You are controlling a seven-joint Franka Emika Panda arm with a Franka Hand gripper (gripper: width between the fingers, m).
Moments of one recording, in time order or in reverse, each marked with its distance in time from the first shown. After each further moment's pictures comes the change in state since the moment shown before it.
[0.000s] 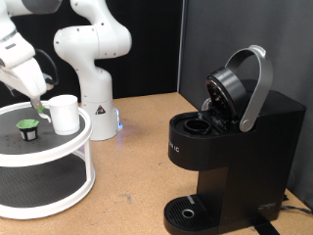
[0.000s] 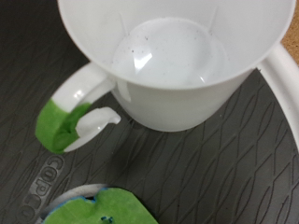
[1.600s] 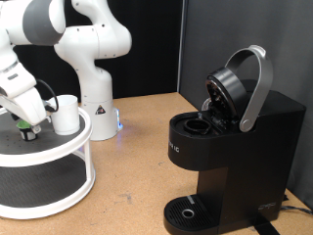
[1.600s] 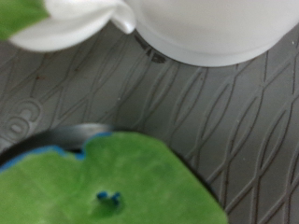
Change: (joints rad) arm 0.000 0.122 -0.052 -0.080 0.014 0.195 -0.086
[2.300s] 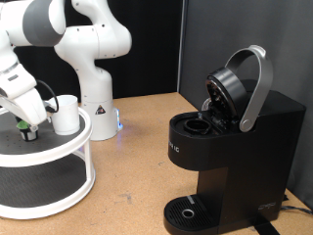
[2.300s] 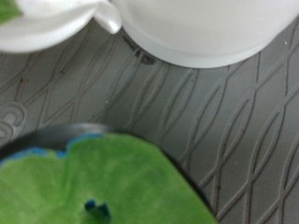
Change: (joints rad) arm 0.000 0.007 0.000 -0.004 0.021 0.010 -0.005
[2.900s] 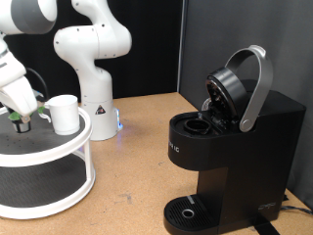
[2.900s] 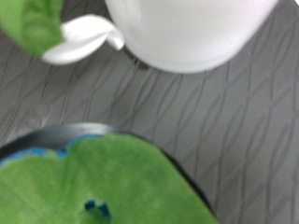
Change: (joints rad) arm -0.004 -0.014 -0.004 0.074 0.018 -0.087 -0.005
